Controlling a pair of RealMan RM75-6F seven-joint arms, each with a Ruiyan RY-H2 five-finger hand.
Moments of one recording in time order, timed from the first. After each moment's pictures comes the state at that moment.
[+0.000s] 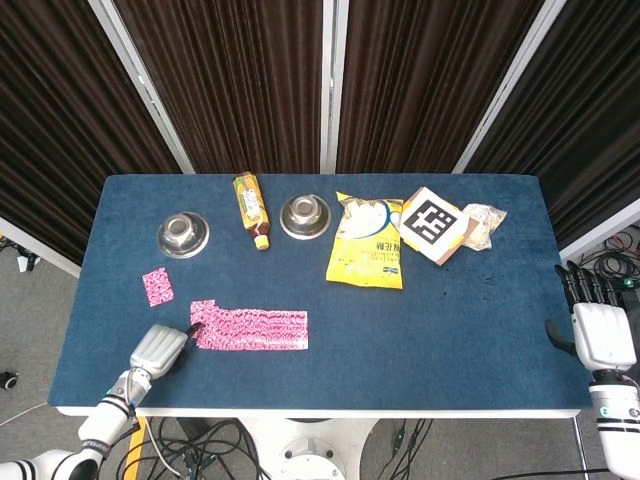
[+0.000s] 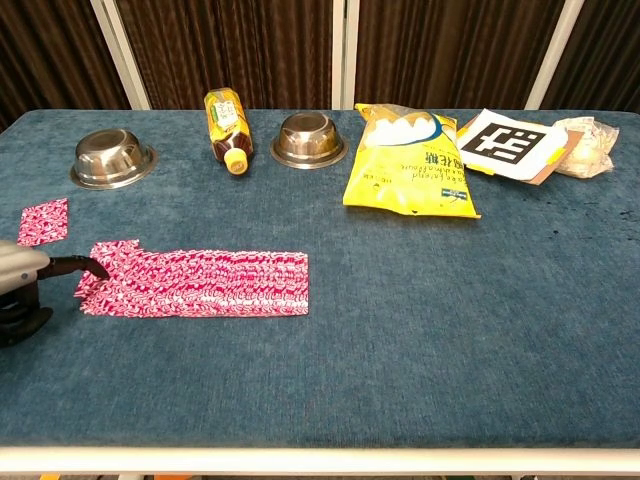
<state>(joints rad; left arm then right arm) -0.43 -1.46 0.04 -1.48 1.23 0.93 0.41 0.18 -1.11 0.13 -1.59 -1.32 1.33 -0.10</state>
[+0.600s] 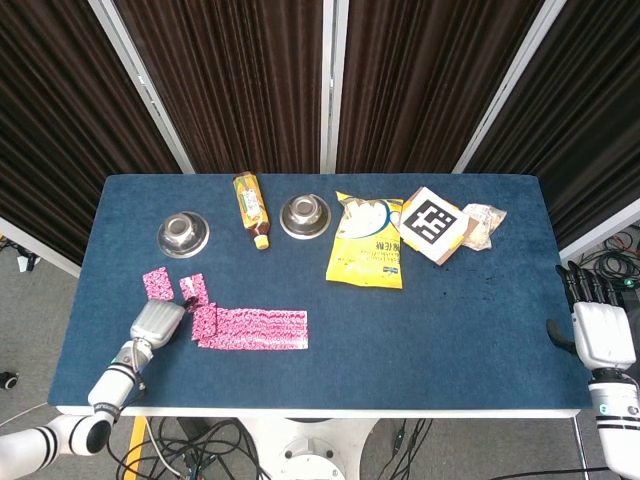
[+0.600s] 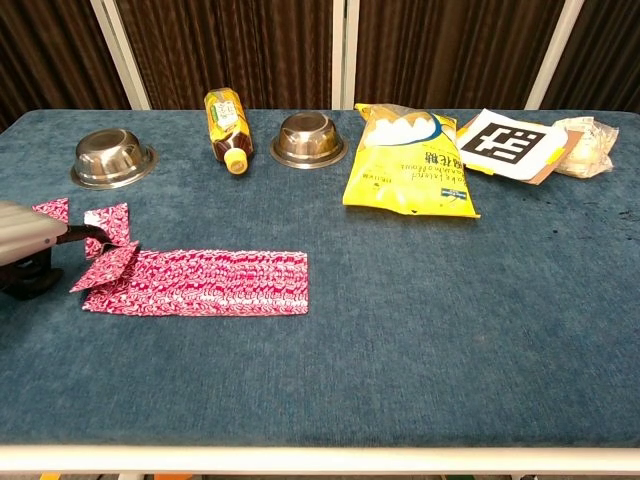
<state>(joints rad) -0.53 -1.54 -0.02 -1.26 1.13 0.83 0.47 0.19 -1.12 0.13 -1.58 -1.30 1.31 -0.11</state>
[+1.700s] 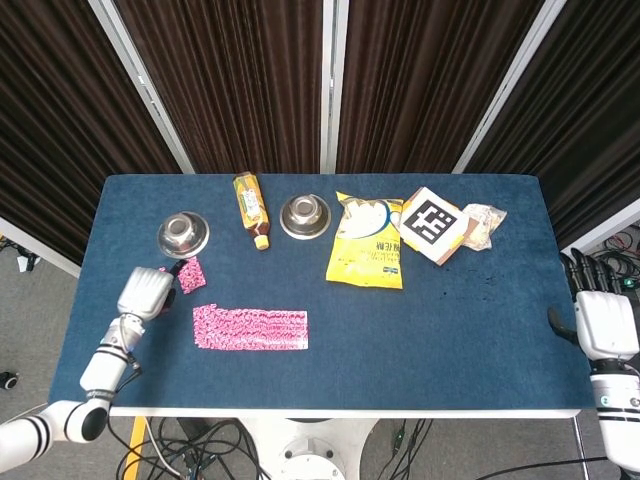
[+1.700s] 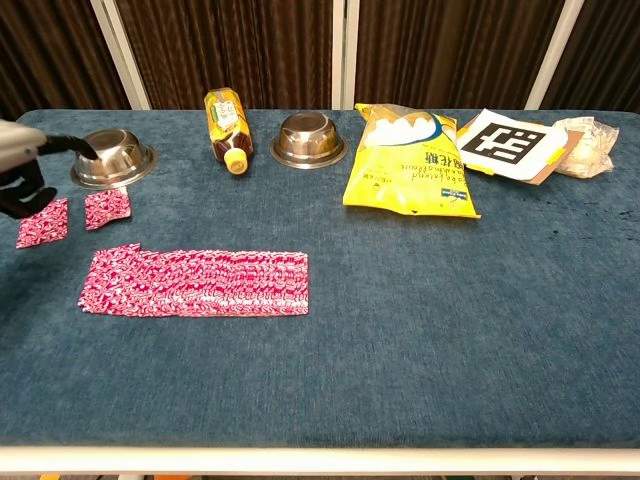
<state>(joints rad) -0.54 -1.45 -0.10 -1.36 1.16 1.04 0.39 0.20 -1.09 0.16 -1.62 -1.30 1.34 -0.11</state>
